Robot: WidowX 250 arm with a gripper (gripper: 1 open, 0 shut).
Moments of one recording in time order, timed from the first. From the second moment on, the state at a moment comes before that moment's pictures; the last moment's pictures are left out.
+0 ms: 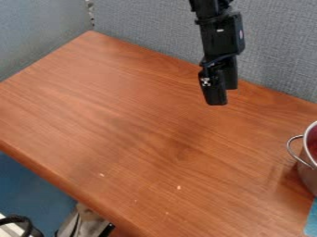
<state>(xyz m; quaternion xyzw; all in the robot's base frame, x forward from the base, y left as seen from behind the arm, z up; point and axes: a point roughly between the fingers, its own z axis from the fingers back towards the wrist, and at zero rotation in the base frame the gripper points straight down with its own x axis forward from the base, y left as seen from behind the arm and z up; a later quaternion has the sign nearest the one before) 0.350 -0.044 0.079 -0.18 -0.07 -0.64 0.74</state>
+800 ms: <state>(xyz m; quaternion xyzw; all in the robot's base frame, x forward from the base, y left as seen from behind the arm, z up) 0.356 -0.040 0.068 -0.18 -0.09 -0.57 0.80</state>
